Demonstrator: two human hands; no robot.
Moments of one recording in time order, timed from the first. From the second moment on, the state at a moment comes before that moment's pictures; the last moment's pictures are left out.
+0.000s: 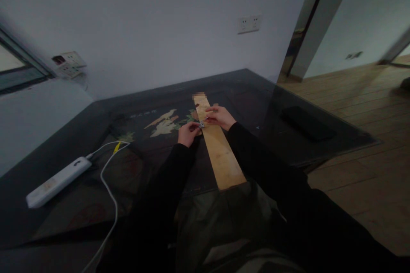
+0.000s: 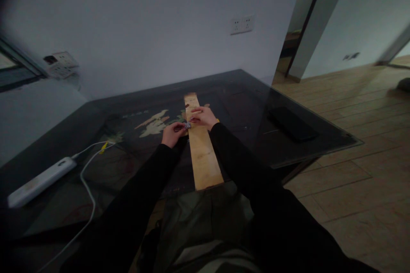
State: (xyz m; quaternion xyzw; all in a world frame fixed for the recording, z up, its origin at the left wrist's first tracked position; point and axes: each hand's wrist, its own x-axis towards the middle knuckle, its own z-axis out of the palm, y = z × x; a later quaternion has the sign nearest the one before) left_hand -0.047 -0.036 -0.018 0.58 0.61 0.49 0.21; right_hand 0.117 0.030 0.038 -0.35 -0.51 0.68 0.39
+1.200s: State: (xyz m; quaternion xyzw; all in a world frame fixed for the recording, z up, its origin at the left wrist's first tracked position) left_hand -0.048 -0.036 -0.014 0.53 0.61 0.52 0.28; right_hand 0.099 0.028 0.021 -0.43 -0.77 0.32 0.34
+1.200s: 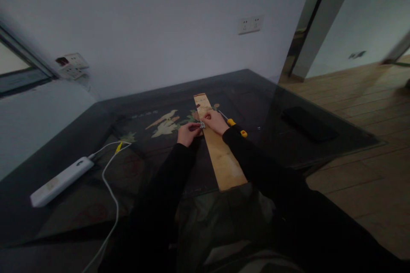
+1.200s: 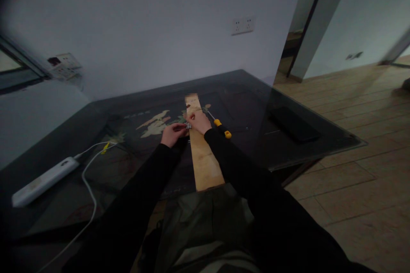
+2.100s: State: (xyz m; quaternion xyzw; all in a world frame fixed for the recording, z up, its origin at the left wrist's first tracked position) left_hand -0.032 -0.019 0.010 0.44 0.73 0.42 0.31; right_hand 0.098 0.045 0.038 -0.46 -0.79 0.33 0.23
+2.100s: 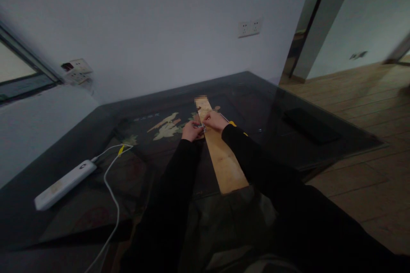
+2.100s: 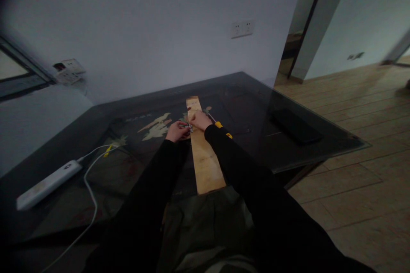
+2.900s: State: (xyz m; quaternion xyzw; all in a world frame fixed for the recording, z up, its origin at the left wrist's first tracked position) left_hand -0.032 -0.019 0.006 0.47 0.73 0.42 0.27; right_hand 0.098 0.033 0.023 -0.42 -0.88 0.11 0.20
